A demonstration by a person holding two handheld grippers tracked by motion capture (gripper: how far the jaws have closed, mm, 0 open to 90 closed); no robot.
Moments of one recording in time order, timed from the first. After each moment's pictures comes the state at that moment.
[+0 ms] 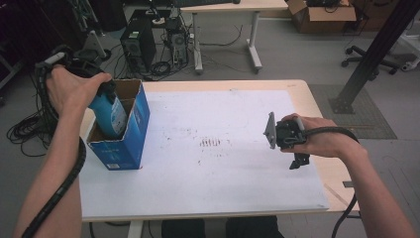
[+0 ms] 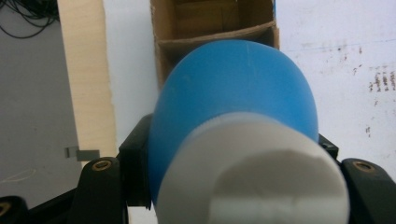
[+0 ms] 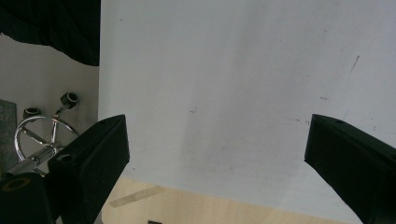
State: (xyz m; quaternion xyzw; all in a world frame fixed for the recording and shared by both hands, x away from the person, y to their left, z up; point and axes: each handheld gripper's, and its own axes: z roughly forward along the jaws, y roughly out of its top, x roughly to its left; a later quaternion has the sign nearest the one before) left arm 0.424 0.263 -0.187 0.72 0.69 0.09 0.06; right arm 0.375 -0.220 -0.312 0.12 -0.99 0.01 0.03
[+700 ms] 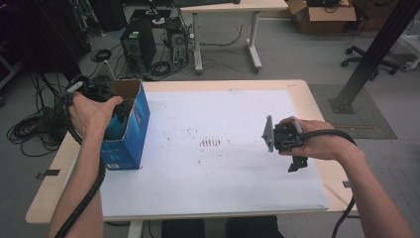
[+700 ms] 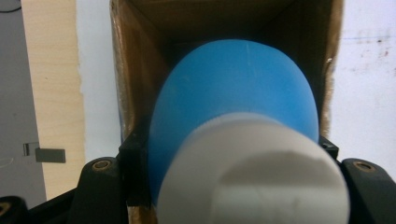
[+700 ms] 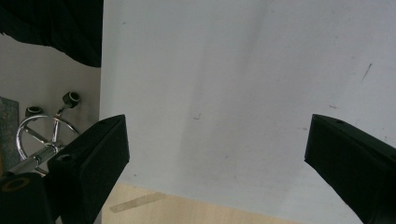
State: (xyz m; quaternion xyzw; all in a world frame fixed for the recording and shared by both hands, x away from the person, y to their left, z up) left arm 0.425 0.260 -0.260 0.69 0.71 0.08 0.05; right arm 0.371 -0.216 -0.320 0.12 -0.99 0.01 0.03
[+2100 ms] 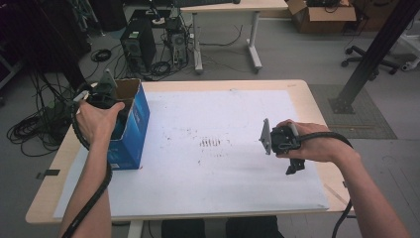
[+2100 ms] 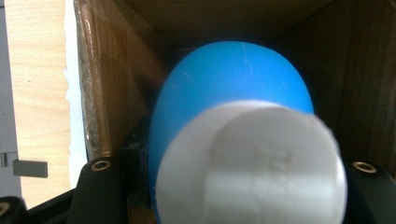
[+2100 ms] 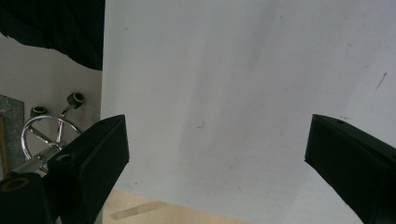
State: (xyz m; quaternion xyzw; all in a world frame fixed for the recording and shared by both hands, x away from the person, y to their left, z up) left arm 0.434 0.268 -0.288 0.68 0.72 0.08 0.06; right arm 0.371 -0.211 -0.330 0.13 -0.99 0.01 0.04
